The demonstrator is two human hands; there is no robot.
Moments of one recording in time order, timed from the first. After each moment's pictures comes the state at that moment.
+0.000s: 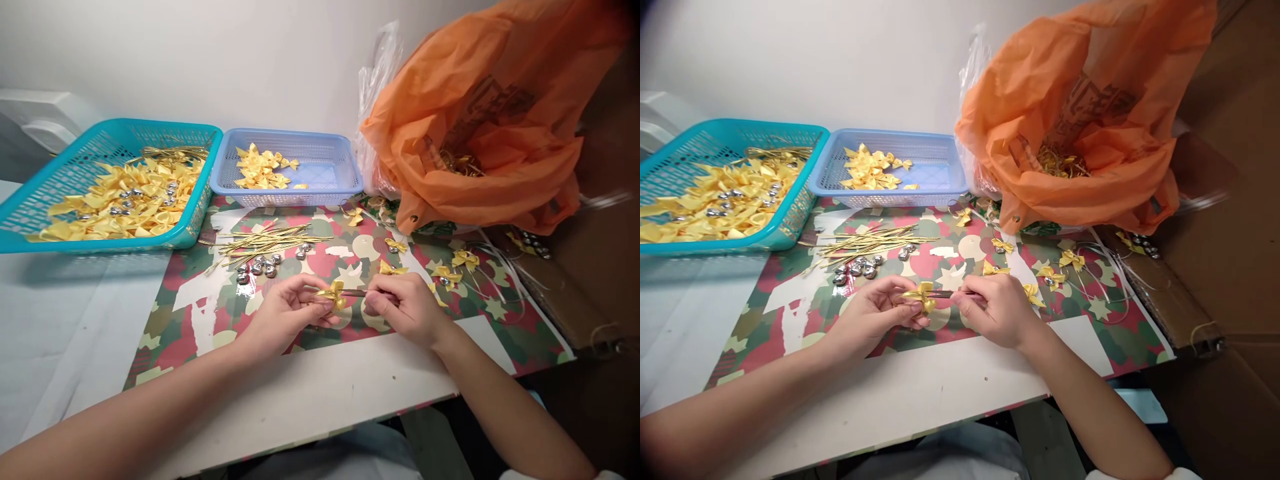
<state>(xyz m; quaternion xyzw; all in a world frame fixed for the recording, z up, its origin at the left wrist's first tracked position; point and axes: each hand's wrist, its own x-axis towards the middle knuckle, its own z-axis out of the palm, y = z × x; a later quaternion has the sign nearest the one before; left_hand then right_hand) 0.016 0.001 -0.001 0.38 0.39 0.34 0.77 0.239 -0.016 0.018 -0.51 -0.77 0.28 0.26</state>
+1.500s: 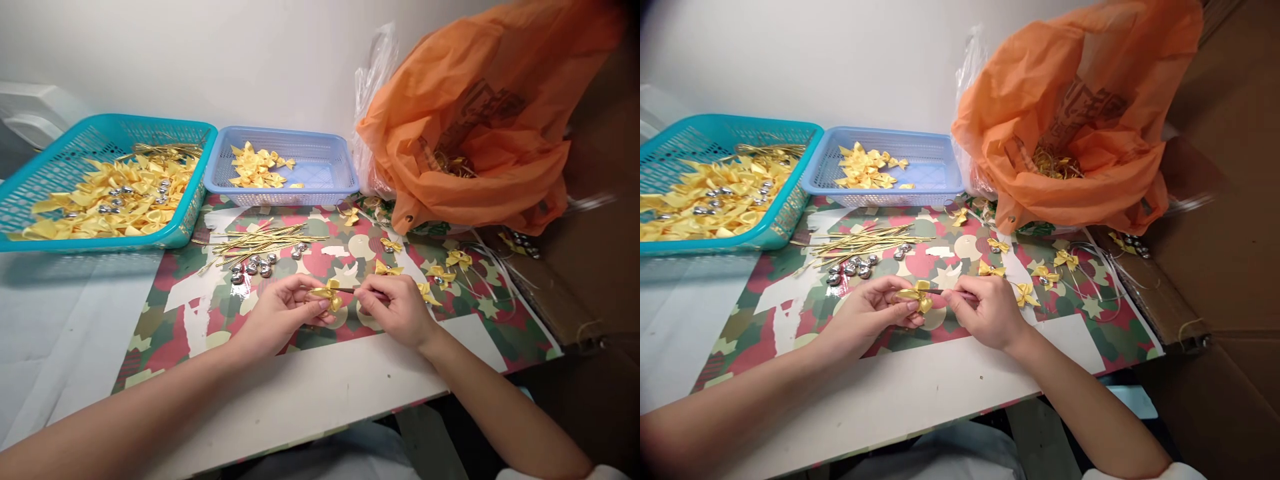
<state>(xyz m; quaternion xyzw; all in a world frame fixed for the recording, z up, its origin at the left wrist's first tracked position) 0.017 -0.001 0.001 0.39 0.39 0.33 0.76 0.225 -0.019 0.016 -0.54 -0.73 0.28 0.31</state>
